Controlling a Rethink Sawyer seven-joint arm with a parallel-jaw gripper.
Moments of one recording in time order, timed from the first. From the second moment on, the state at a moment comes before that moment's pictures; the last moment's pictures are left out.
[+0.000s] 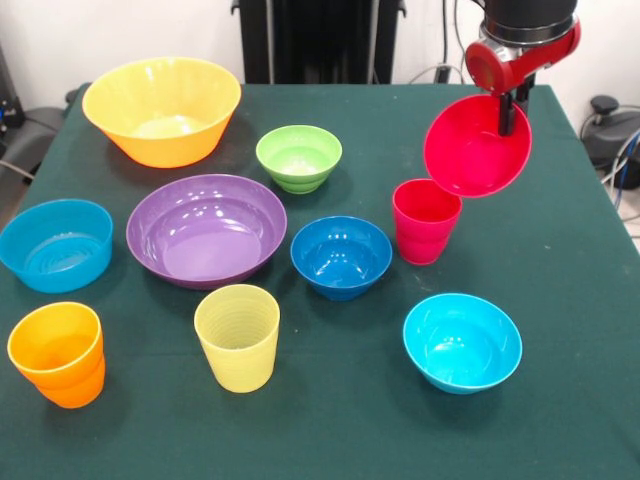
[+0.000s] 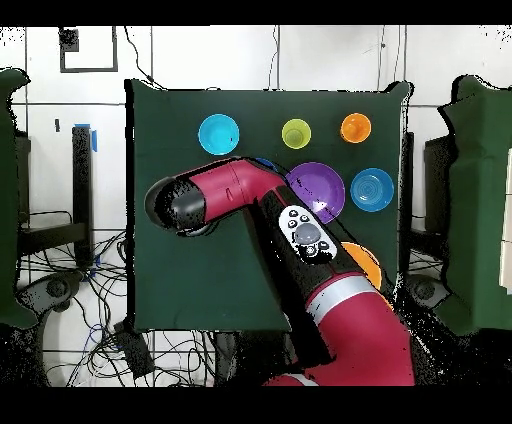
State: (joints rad) arm -0.42 -0.67 0.62 1.72 -0.44 0.76 1.56
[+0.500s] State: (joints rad) arm -0.42 -0.67 0.62 1.72 -0.44 0.76 1.56
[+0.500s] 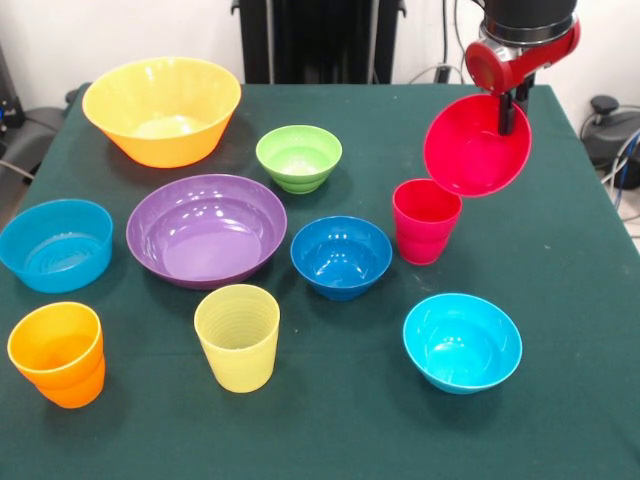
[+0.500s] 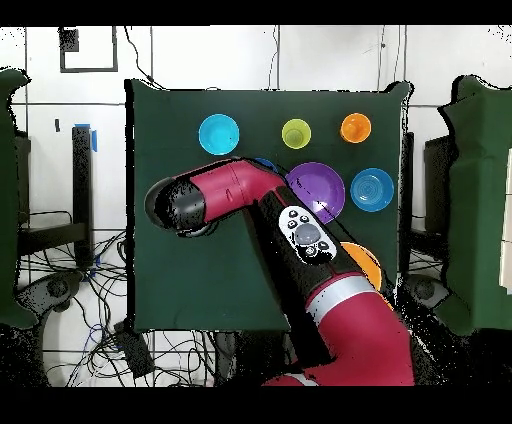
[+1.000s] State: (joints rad) arm -0.42 -0.67 0.62 1.72 -0.44 0.76 1.56
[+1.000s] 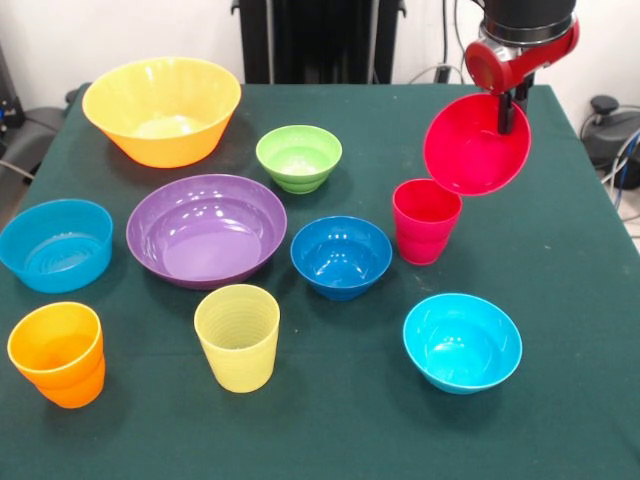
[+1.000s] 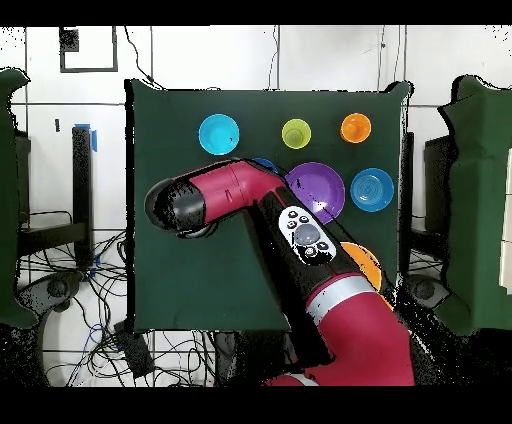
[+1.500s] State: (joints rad) arm -0.42 -0.67 0.62 1.73 -0.44 0.76 1.56
